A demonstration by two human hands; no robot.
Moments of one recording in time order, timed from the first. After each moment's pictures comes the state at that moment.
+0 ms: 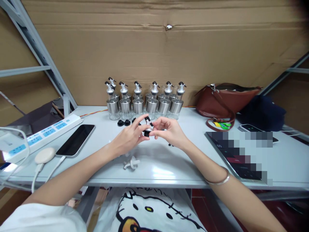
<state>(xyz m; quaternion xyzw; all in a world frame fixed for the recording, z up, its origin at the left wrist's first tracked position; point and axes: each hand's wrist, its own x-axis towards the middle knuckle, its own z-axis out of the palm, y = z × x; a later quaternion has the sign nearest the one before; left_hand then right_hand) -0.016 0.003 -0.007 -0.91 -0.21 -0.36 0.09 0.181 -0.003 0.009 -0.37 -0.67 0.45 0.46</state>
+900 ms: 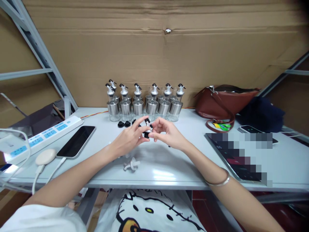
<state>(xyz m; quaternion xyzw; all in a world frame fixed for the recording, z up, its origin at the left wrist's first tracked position) -0.016 0.002 -0.005 -0.90 -0.22 -0.35 0.11 0.182 -0.004 0.008 -0.35 -0.70 0.45 0.42</state>
